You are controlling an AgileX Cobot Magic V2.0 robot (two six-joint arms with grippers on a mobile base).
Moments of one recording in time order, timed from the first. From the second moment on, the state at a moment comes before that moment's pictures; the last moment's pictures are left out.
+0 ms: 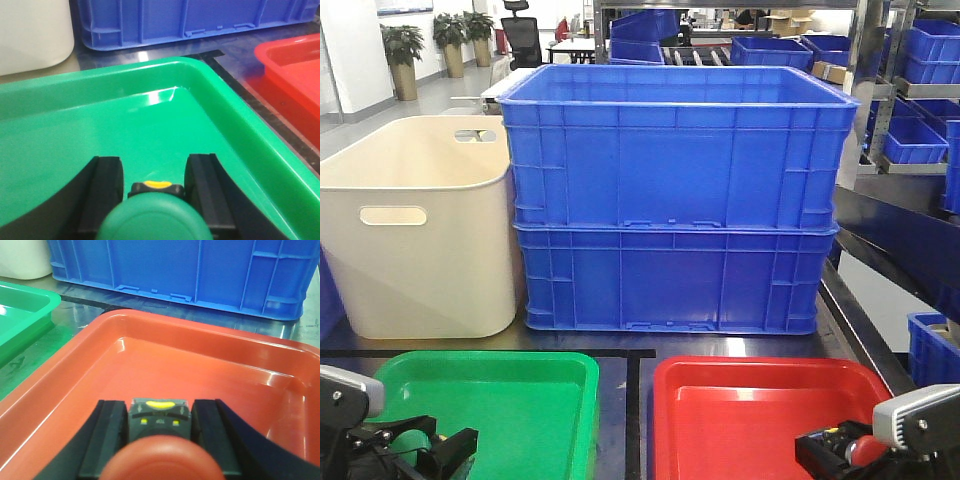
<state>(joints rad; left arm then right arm) -0.37 1.22 -0.51 0.21 -0.25 -0.26 0.28 1.12 -0.44 -0.35 -0.26 0.34</state>
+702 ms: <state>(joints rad) -0.37 0.95 -0.51 0.21 -0.24 -0.26 0.28 0.85 -0.44 -0.34 -0.20 0.34</state>
